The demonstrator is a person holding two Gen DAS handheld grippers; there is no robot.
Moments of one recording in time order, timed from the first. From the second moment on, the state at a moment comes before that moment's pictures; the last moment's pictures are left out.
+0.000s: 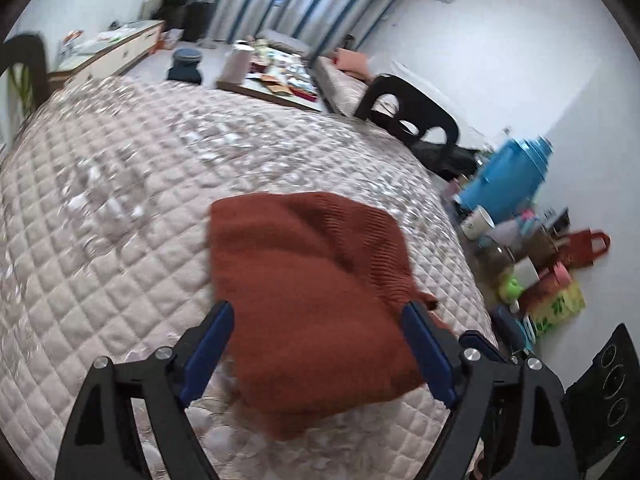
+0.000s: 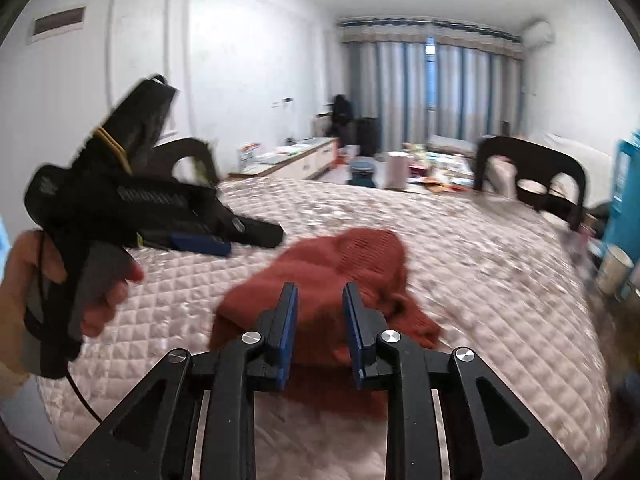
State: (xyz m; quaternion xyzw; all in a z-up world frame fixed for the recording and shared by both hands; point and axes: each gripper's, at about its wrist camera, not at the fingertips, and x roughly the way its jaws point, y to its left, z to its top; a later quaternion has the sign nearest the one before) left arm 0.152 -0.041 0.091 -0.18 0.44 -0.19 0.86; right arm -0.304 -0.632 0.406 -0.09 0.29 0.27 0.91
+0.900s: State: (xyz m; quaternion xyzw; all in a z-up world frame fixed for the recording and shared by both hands) left arm 0.113 -0.091 0.048 0.00 0.40 -0.14 0.91; right arm -0.284 -0.647 0.341 -0.08 0.40 0.20 0.89
